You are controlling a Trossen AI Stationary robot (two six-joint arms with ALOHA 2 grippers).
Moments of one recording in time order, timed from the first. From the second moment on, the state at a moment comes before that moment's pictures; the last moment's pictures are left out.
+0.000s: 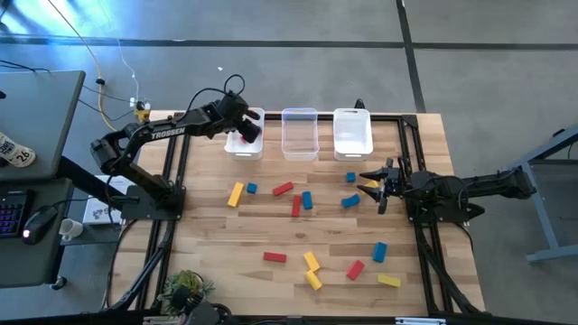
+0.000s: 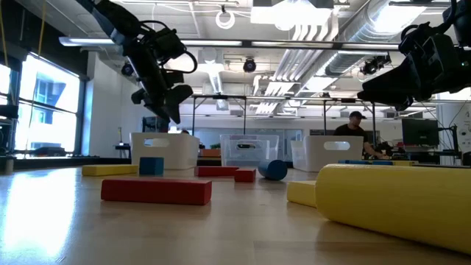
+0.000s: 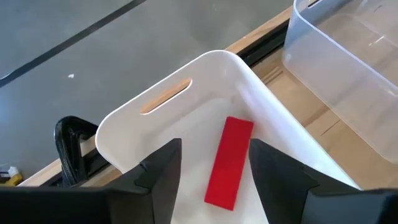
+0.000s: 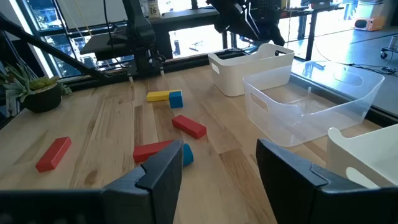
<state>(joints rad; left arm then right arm) 0.81 1.49 0.95 -0.34 -0.27 -0.13 0.07 0.21 0.01 0.05 0.32 0.16</state>
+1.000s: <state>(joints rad) 0.76 1.21 0.95 -0.57 -0.03 -0.17 0.07 0.21 0.01 0.20 0.32 0.31</state>
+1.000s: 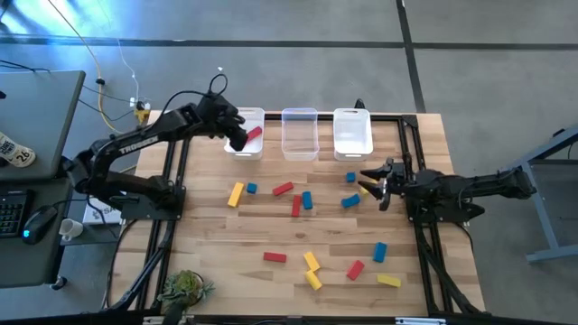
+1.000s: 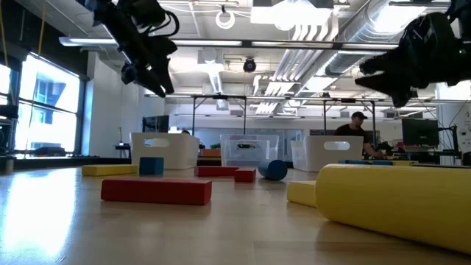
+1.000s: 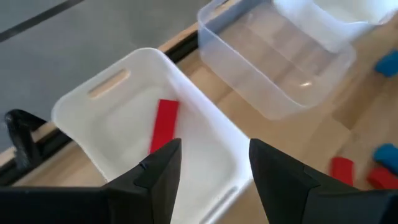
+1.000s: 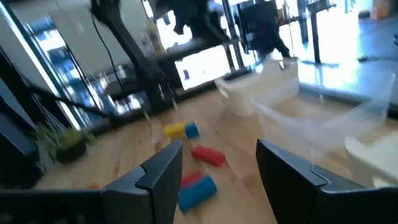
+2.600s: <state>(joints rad) 0.42 1.17 0.95 -0.71 -0.03 -0.19 0.07 0.96 0.84 -0.66 0.18 -0.05</state>
